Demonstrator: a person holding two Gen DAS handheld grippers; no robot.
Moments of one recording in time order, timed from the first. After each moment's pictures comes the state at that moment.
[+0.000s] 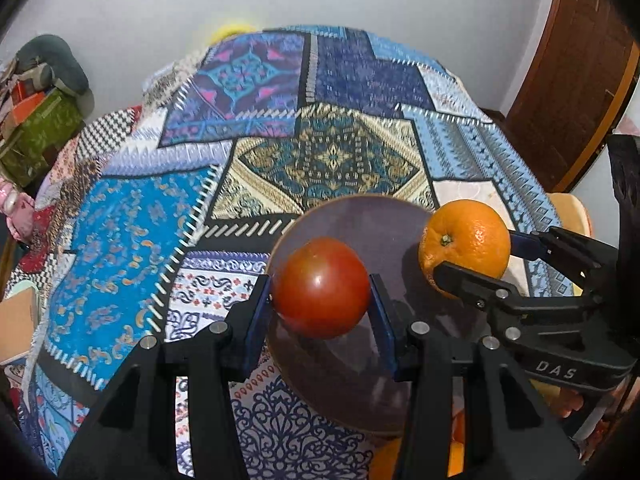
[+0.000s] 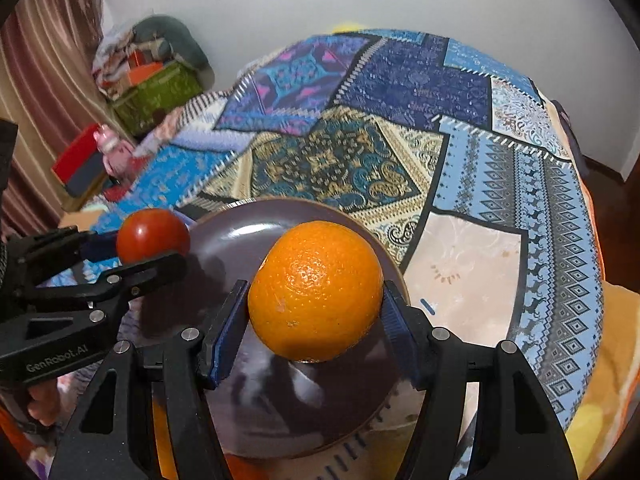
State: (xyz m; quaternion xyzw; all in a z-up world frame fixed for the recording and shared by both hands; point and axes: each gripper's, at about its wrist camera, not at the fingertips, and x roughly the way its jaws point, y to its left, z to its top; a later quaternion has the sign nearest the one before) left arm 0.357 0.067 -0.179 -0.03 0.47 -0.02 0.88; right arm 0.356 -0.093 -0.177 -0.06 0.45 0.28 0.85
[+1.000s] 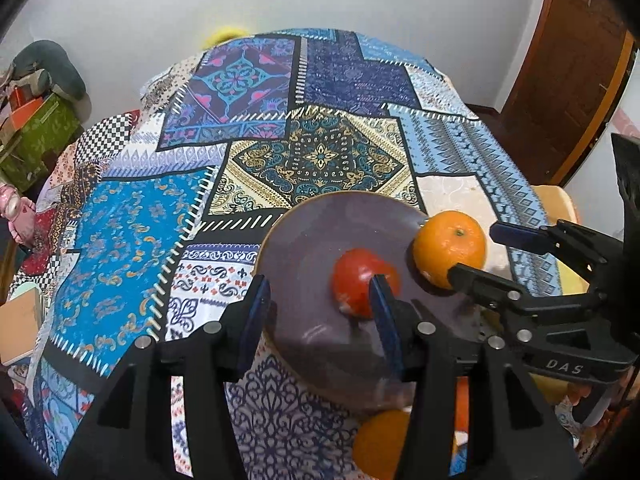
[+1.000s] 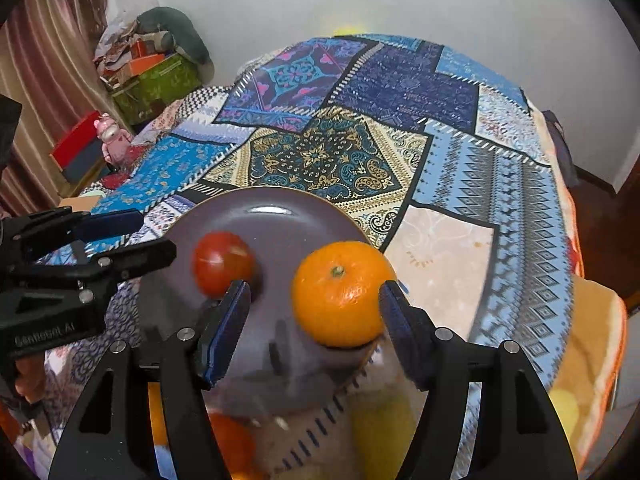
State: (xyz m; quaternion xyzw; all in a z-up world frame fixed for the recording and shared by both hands) left arm 0.335 0.056 -0.158 -0.03 0.46 -0.02 0.89; right arm 0.339 -0.111 -0.157 -0.08 0.43 0.28 0.85
